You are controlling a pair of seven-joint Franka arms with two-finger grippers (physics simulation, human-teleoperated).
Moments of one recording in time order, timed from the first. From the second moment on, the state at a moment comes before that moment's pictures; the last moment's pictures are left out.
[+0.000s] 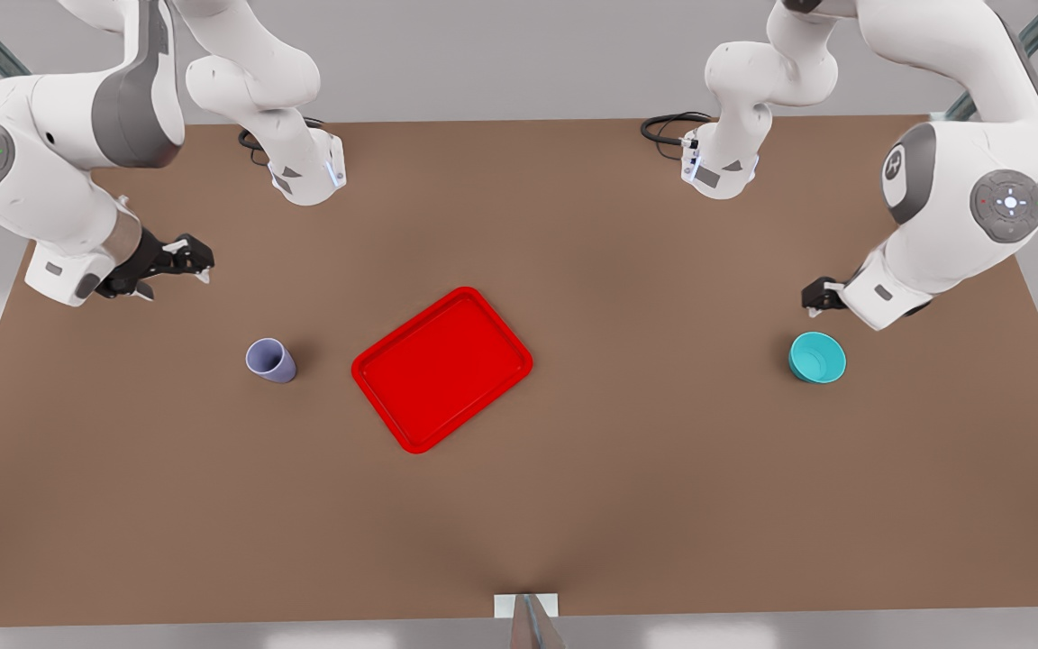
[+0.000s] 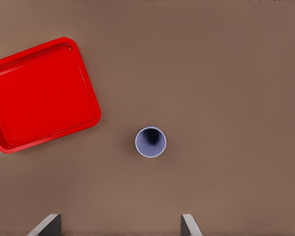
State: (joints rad) left arm -0.18 0.14 0.10 -1.51 0.03 1.54 0.04; right arm 0.11 0.01 -0.05 -1.57 0.00 1.47 -0.26
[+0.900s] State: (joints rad) left arm 0.20 0.55 0.17 -1.94 -0.42 2.14 0.65; right arm -0.10 0.02 -0.06 -1.56 0.00 1.48 -0.27
